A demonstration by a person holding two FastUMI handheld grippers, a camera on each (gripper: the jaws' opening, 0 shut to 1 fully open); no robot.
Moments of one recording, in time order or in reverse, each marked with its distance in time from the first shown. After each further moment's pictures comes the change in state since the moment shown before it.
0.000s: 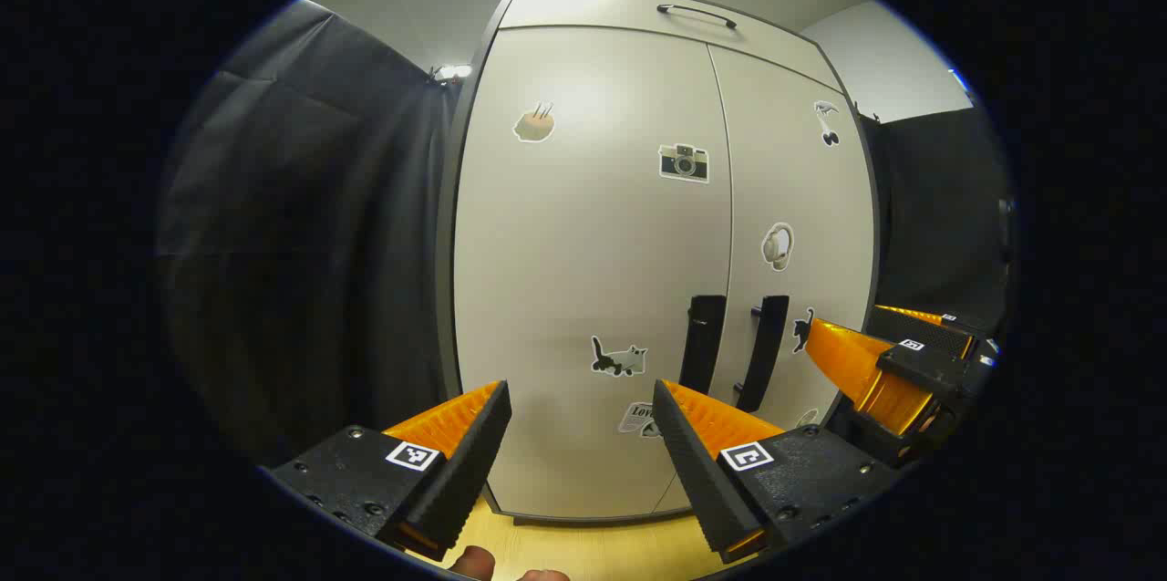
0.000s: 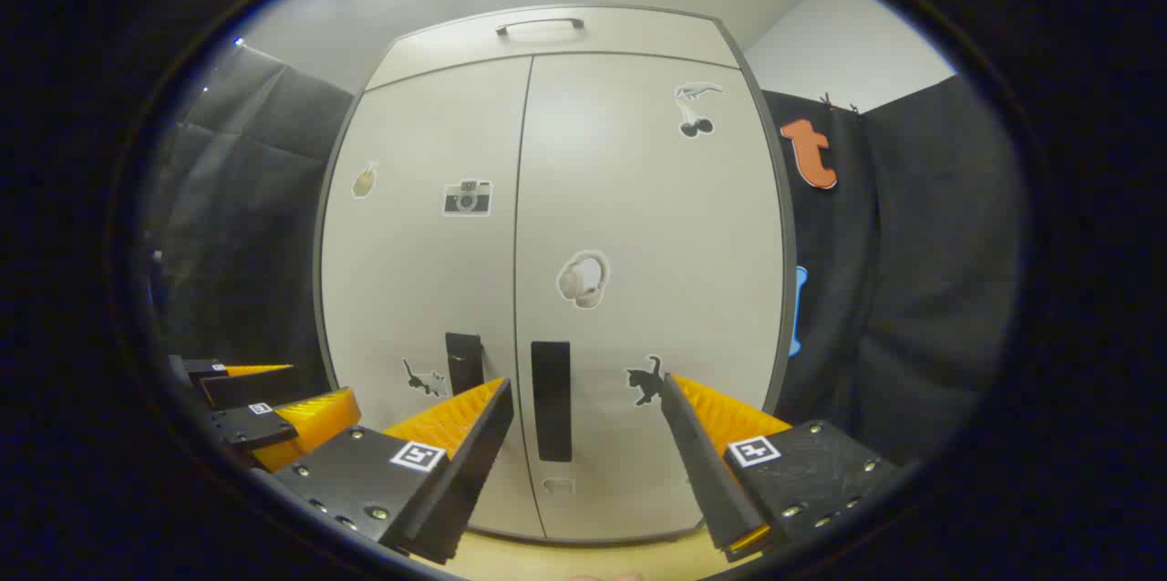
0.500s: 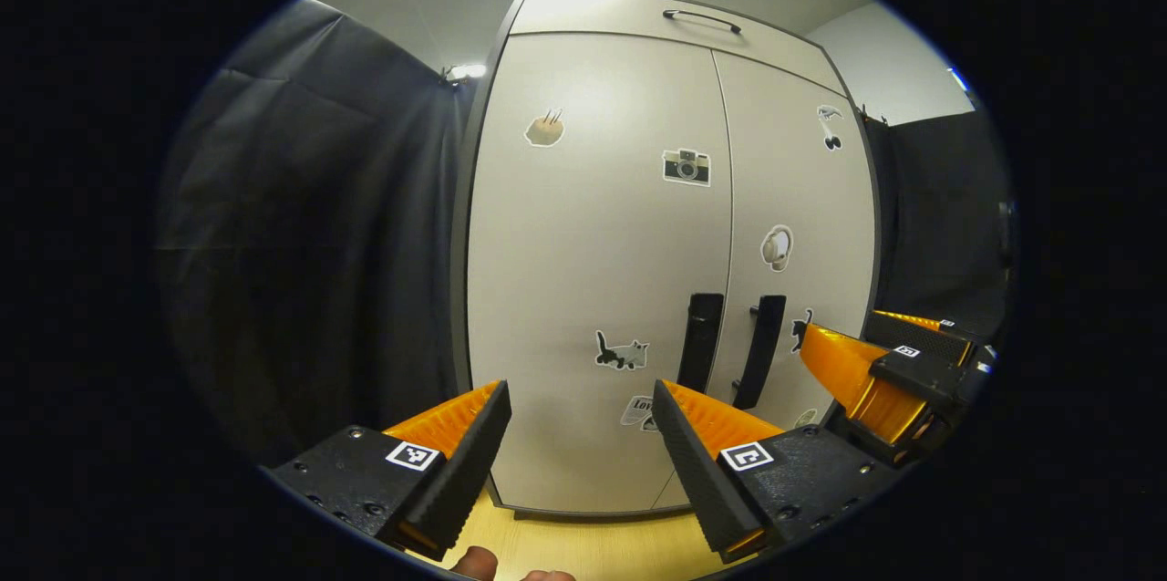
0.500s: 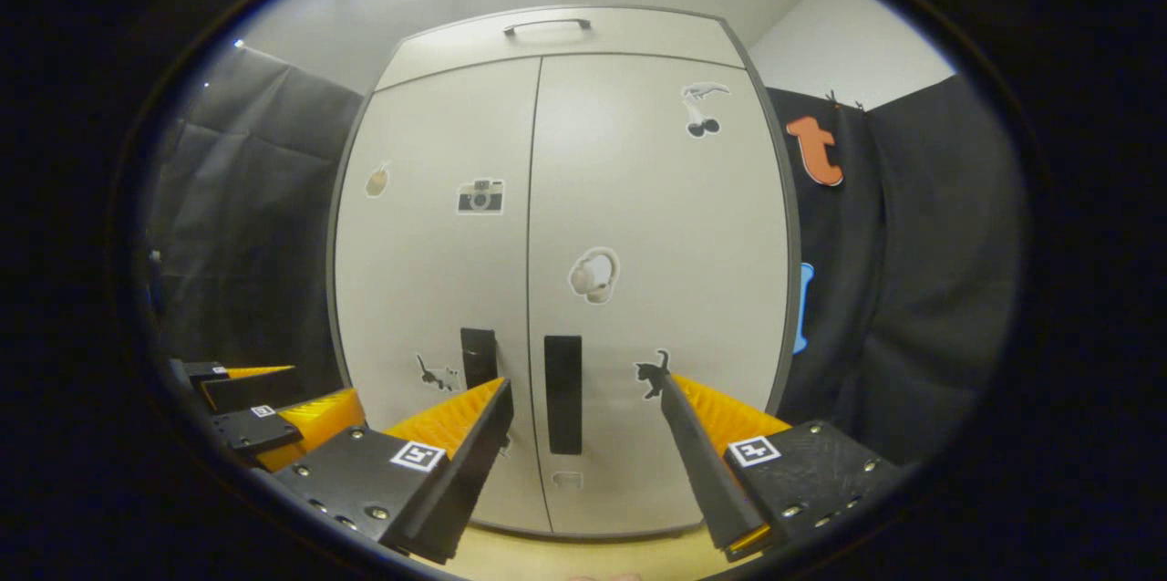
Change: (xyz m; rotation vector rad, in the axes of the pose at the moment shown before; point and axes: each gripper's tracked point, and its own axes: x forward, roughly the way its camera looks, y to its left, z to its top) left arm -0.013 0.003 0.001 -0.011 -0.003 0.033; right arm -0.004 0.007 -0.001 0.007 0.013 0.017
